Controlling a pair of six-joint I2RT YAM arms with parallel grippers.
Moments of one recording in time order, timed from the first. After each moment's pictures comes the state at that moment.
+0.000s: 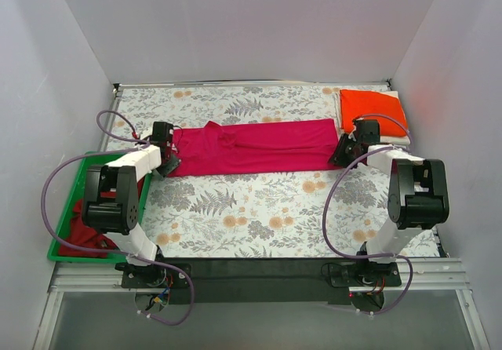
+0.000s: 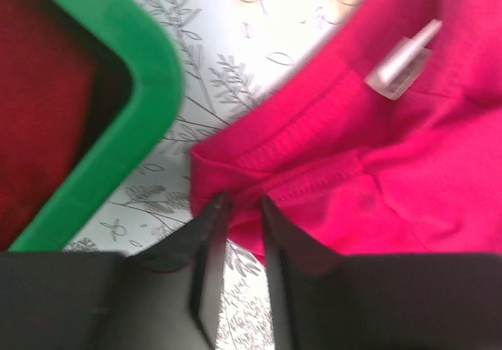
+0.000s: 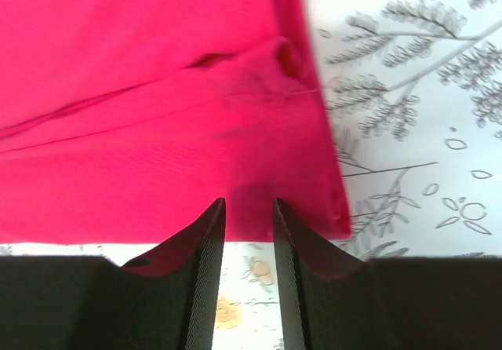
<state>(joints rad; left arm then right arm) -0.08 1.67 0.96 -0.40 -0.29 -0.75 0.02 1.68 0.92 -0.18 -0.23 0.38</state>
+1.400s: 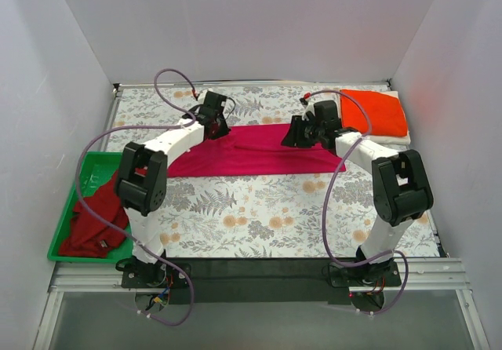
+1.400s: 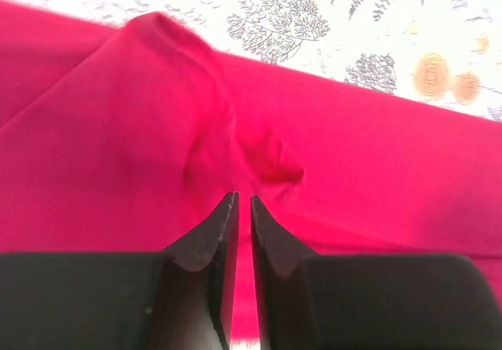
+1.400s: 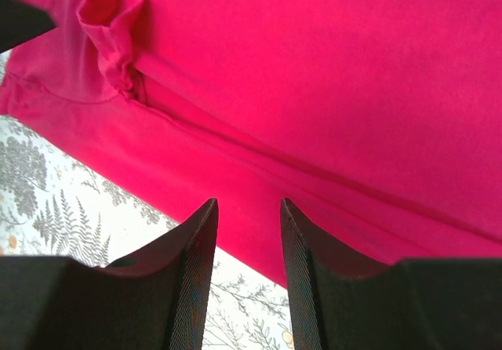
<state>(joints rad) -0.41 1.90 1.43 -0.37 -0.24 -0.68 0.34 1.76 1.14 -0.06 -0.40 0.34</state>
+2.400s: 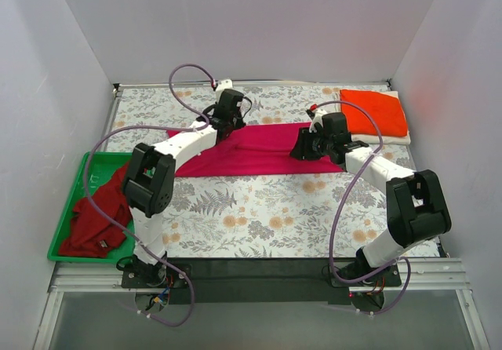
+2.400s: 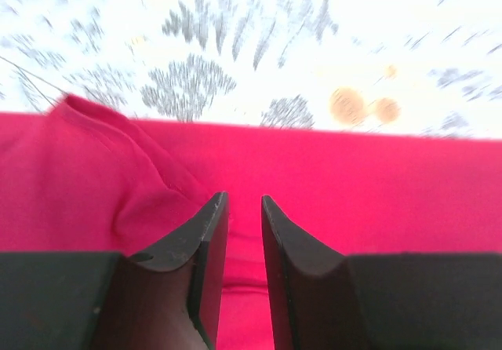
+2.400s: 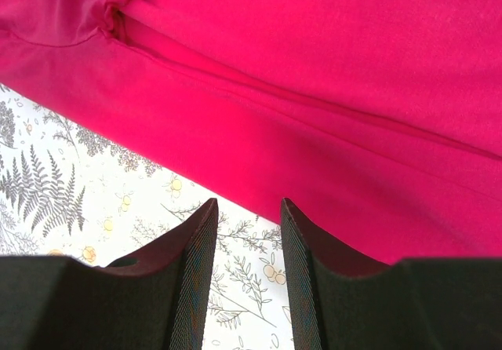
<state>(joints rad) -0.53 1.99 1.50 -0.18 -0.36 -0.54 0.34 1.56 0.93 -0.07 -0.36 0.26</state>
